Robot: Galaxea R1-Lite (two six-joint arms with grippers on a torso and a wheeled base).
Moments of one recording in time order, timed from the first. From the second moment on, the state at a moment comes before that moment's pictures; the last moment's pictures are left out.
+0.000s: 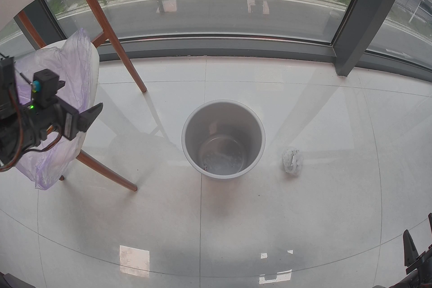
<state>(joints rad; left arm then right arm) -0.21 1.34 -0.81 -0.38 0.09 0.45 0.00 0.02 -0.02 0.00 0.01 0.00</state>
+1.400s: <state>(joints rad) -0.16 1.65 -0.87 -0.58 0.33 0.60 0.00 0.02 -0.02 0.00 0.01 0.00</state>
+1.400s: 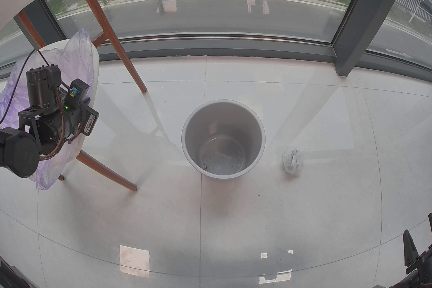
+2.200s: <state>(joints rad) -0.43 1.49 -1.07 -0.19 0.04 0.09 0.00 0.02 -0.02 0.00 0.01 0.00</state>
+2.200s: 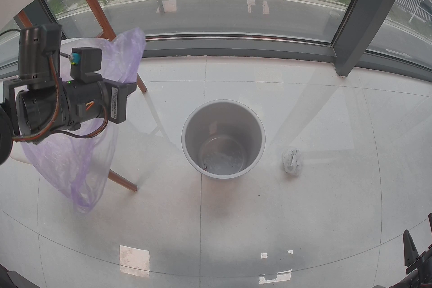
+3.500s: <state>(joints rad) -0.76 1.72 -1.48 -0.10 -0.19 -0.36 0.00 0.02 -0.02 0.00 0.01 0.00</state>
